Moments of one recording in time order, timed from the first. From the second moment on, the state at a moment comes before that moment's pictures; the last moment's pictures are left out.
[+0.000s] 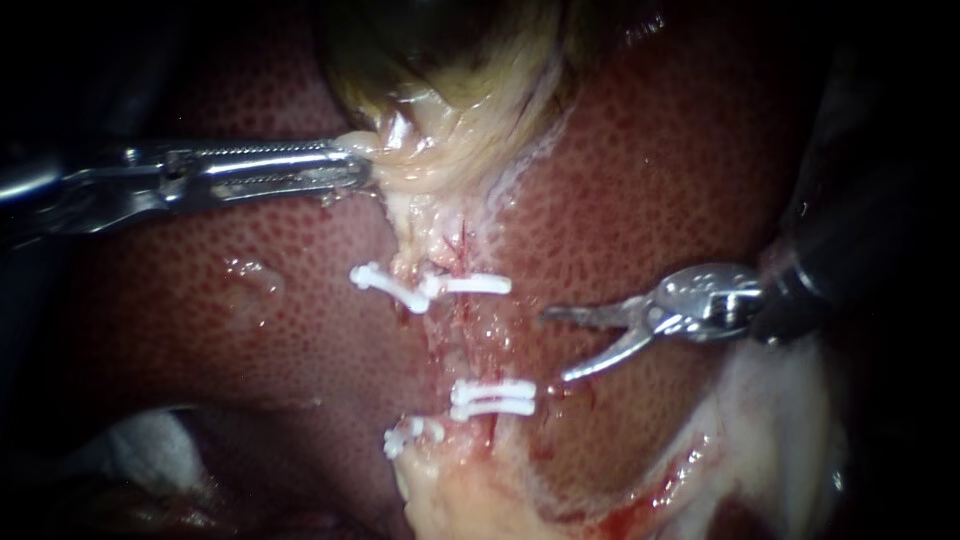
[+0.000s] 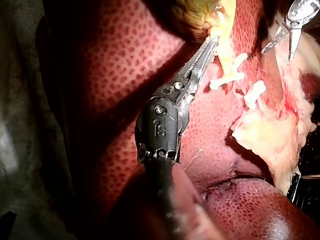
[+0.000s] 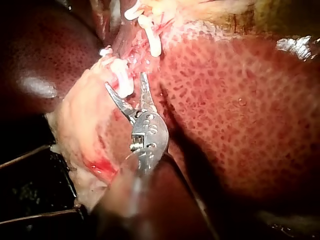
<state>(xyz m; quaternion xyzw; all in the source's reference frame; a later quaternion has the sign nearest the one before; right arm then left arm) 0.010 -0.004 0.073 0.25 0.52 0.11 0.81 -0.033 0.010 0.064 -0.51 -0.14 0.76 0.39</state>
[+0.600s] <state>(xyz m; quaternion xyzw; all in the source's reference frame) 0.009 -0.003 0.071 0.21 0.51 0.11 0.83 -0.036 0.008 0.068 -0.50 -0.14 0.76 0.37</state>
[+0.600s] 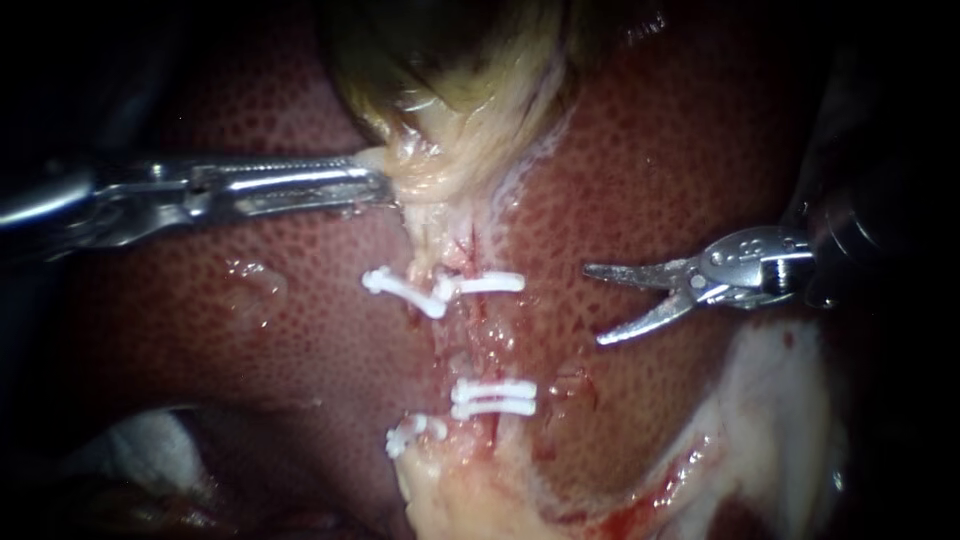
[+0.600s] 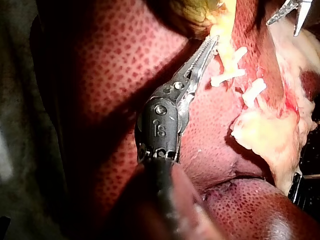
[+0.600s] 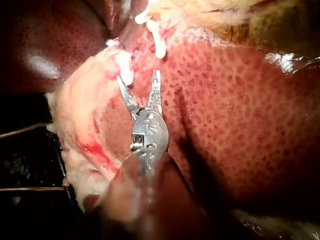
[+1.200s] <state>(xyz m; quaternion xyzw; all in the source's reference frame) 0.009 -0.003 0.071 0.21 0.51 0.11 0.83 -0.038 0.007 0.073 -0.48 -0.16 0.78 0.38</state>
